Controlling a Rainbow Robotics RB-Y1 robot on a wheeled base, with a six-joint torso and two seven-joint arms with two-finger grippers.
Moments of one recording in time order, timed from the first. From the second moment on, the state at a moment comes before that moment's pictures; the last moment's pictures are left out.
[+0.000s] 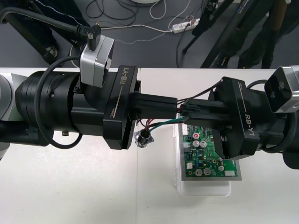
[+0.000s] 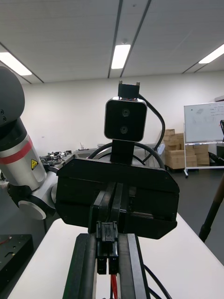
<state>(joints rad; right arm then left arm) -0.09 -0.38 -0.04 -2.13 0.97 -1.29 -0.29 -0.37 0.62 -0.25 -2.16 -1.05 -1.02 0.54</state>
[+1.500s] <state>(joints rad) -0.07 -0.52 -0.10 -2.13 0.97 -1.37 -0.29 -0.36 0.64 -0.26 -2.16 -1.05 -1.02 0.52</state>
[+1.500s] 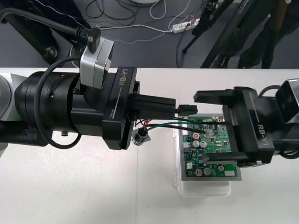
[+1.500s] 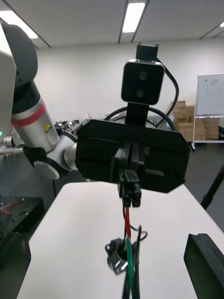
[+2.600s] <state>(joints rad) -0.05 -0.76 -0.37 -1.95 1.45 -1.56 -0.29 -0.19 0.52 0.02 -1.72 -1.03 -1.31 0.11</state>
